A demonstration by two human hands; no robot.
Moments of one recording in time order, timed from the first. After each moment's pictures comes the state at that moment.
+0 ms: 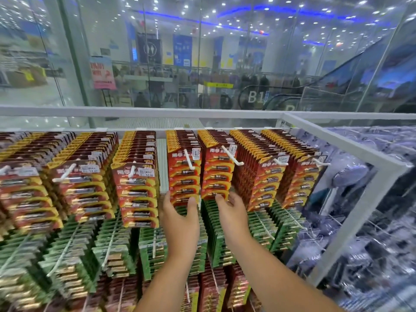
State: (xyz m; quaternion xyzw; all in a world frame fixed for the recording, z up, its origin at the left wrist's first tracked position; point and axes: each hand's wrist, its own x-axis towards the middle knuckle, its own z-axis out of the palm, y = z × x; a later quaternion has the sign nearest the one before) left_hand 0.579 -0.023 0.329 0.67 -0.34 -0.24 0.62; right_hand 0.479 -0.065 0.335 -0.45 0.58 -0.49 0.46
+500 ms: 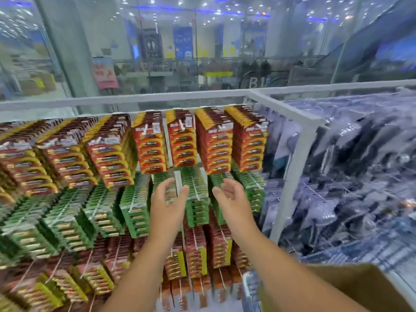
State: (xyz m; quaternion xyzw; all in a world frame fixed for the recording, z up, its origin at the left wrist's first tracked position) left_hand 0.493 0.074 0.333 0.66 -0.41 -0.26 0.57; right_hand 0.340 0.040 0.328 -0.50 0.51 -0.50 0.49
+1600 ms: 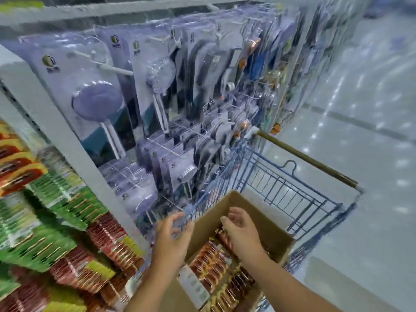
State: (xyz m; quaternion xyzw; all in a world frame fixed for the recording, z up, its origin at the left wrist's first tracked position) left_hand 0.143 0.014 0.165 0.54 -0.63 -0.50 0.25; right_hand -0.022 0.095 0.176 -0.18 0.73 -0.52 0.39
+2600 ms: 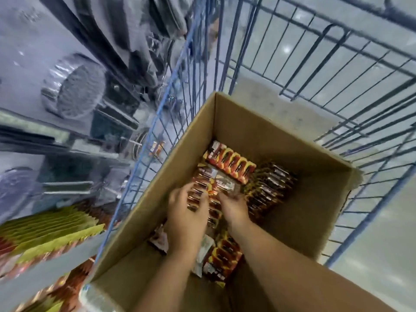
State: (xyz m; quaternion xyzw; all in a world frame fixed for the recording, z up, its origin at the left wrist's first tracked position) left_hand 0.025 -0.014 -0.113 0.60 -0.70 -0.40 0.01; right_hand -0.067 0.043 -0.174 0.27 0.70 -0.43 0.51
